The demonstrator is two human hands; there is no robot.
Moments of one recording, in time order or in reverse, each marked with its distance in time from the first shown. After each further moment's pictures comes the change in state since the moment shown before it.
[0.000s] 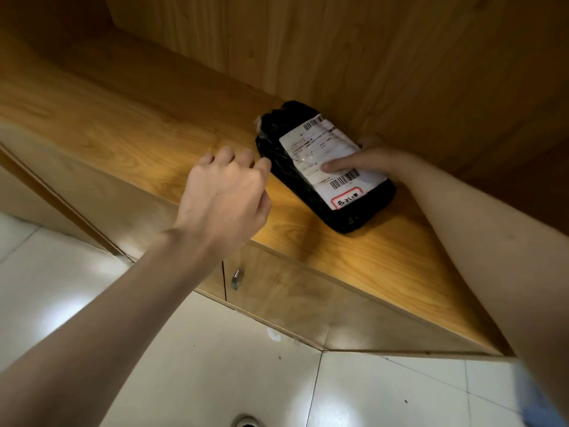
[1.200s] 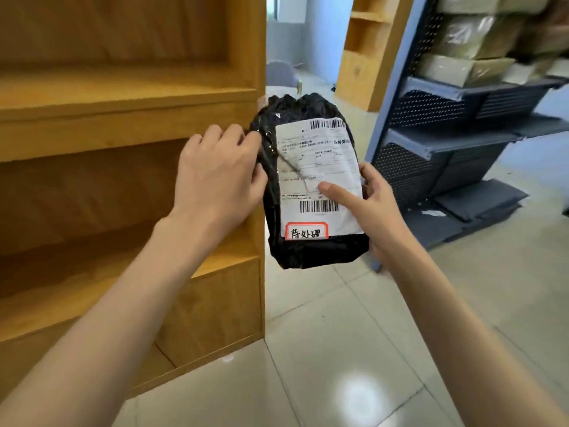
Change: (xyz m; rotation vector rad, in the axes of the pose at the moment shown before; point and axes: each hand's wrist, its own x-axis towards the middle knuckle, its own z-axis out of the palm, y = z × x) left_hand -0.043 0.207 -0.454 -0.293 0.396 0.666; right_hand -0.644 -0.017 -0.054 0.953 1.008 -0.241
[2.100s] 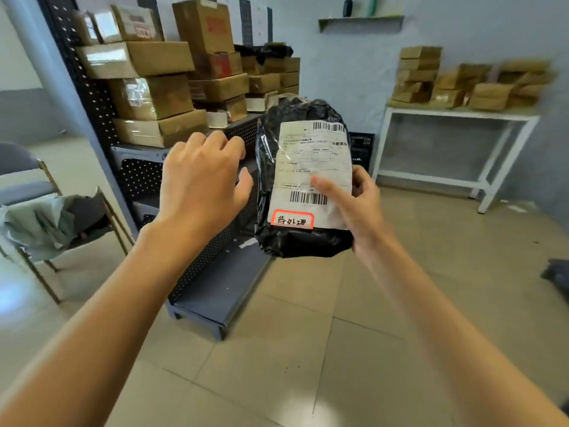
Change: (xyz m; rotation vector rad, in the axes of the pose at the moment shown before) left_hand 0.308 0.515 0.081 -0.499 0.234 0.454; right_hand 0.018 -0.092 -0.528 0.074 0.824 -0.252
